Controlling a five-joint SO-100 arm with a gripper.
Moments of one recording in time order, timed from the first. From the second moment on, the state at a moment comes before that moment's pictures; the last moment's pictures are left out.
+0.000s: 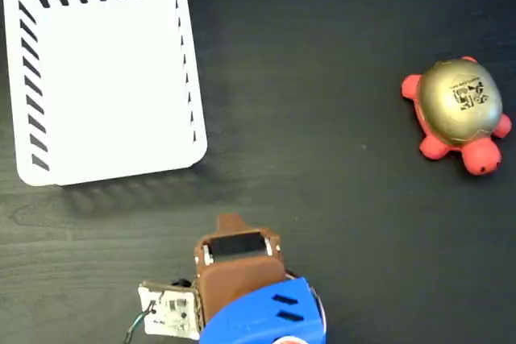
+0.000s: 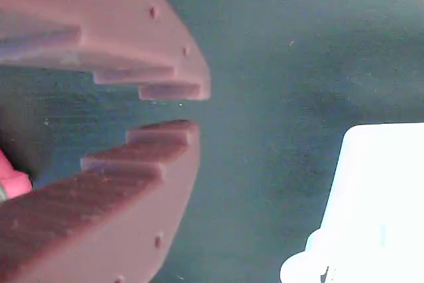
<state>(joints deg) -4.0 185.6 167.9 72.8 1.7</state>
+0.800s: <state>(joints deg) -0.5 163.0 156.0 65.3 11.4</state>
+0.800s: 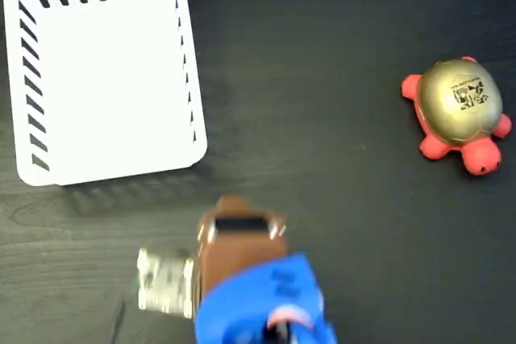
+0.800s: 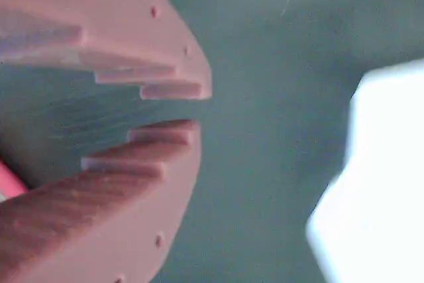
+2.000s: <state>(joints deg) 34.9 86.7 79.4 89.8 24.4</state>
